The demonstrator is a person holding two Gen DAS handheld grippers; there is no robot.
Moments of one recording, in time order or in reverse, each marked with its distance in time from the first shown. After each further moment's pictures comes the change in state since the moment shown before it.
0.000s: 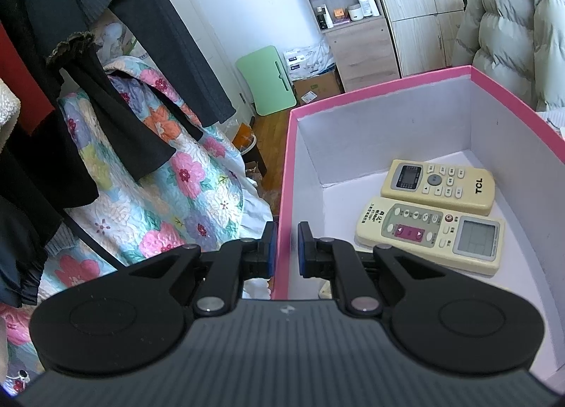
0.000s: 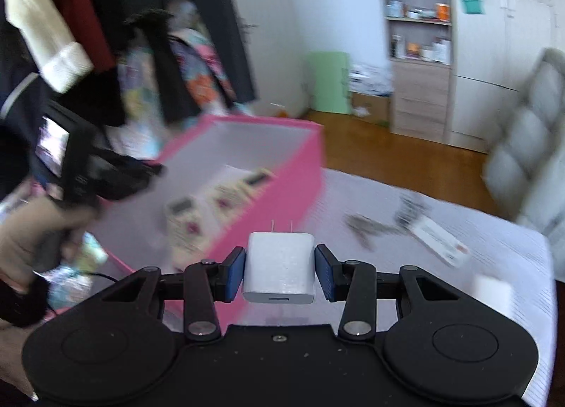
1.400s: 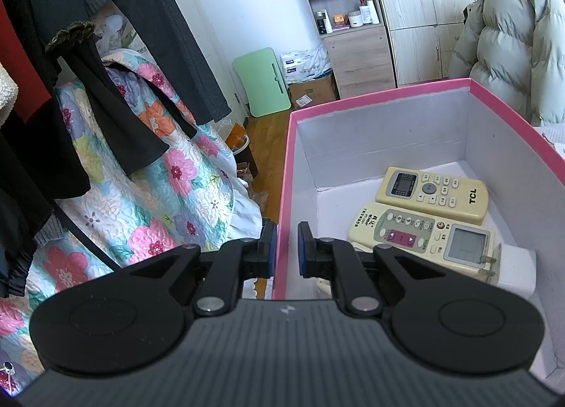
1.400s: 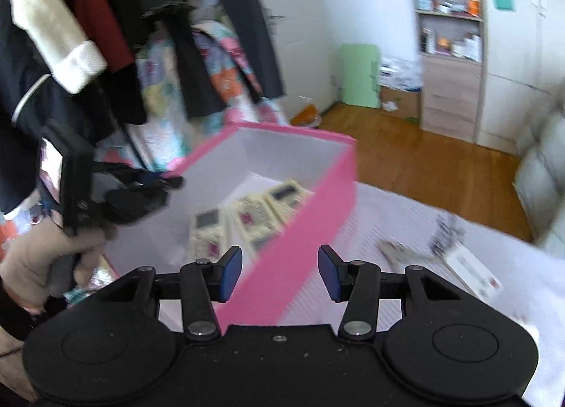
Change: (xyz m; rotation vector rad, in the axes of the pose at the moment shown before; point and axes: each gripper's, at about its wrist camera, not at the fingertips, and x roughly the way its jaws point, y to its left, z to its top) left arm 0.001 0.008 -0.004 -0.047 -0.012 -0.036; right arm 0.013 -0.006 0.026 -0.005 0.053 0.044
